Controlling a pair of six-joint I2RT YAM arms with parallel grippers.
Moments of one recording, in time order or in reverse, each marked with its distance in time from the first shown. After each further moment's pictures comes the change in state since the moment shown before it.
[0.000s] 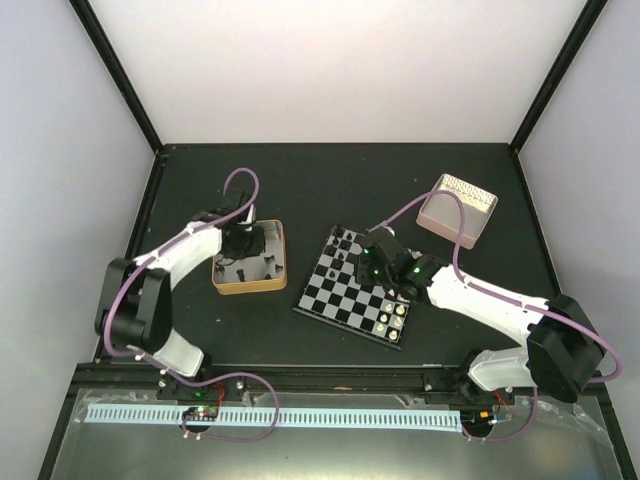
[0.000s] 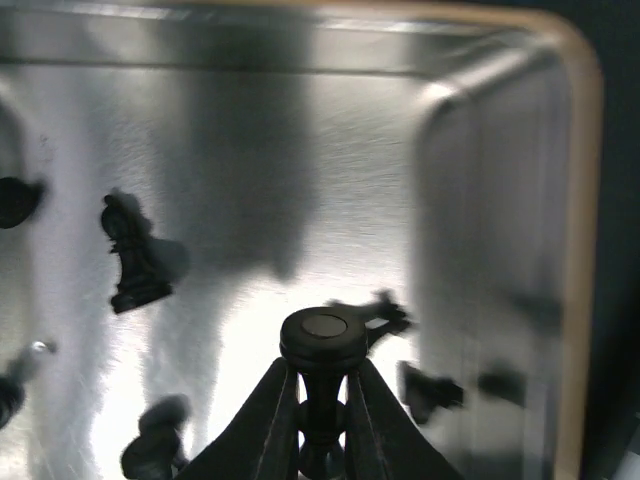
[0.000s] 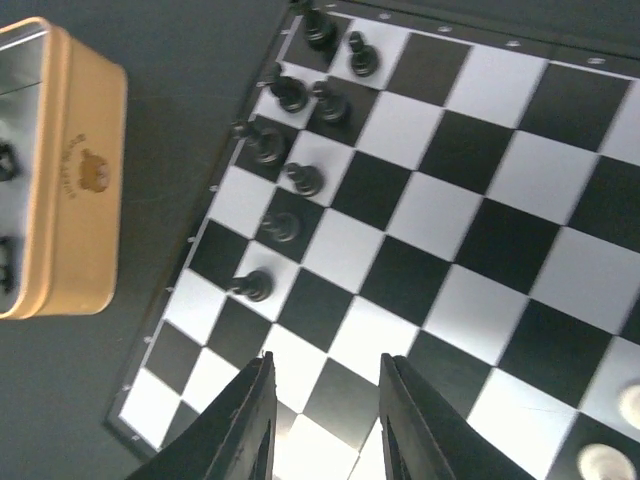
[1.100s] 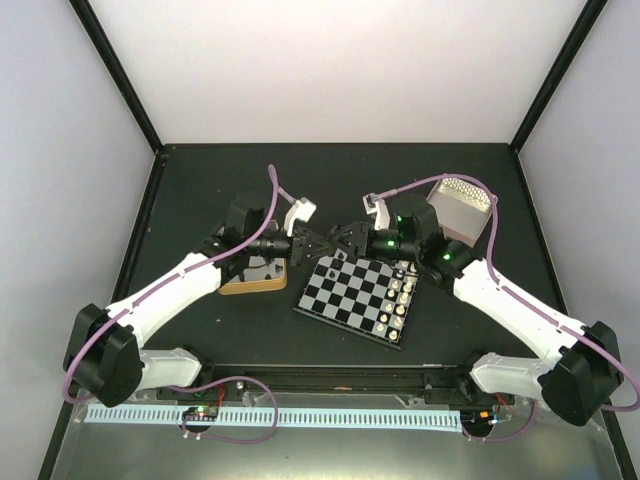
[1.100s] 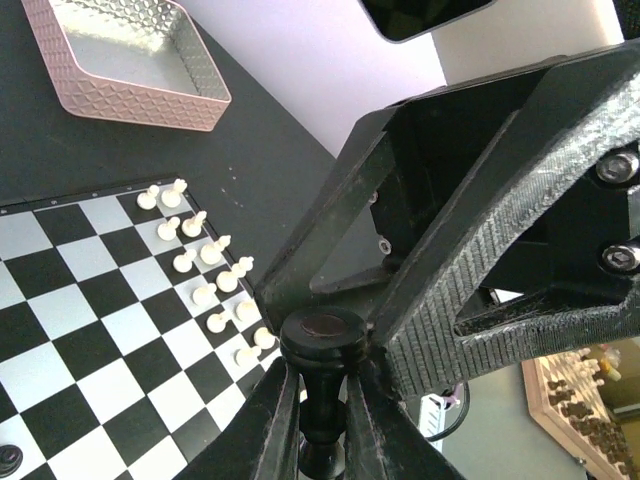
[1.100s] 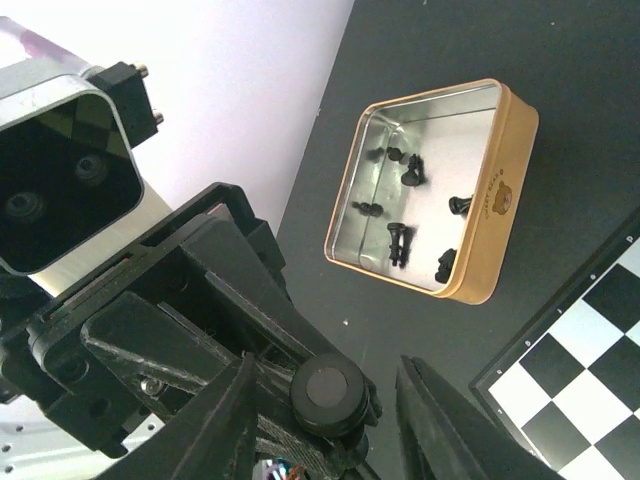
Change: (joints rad) left arm -0.285 -0.337 -0.116 0.544 0.850 0.054; right arm -0.139 -0.134 0.116 0.216 -0.629 0.059
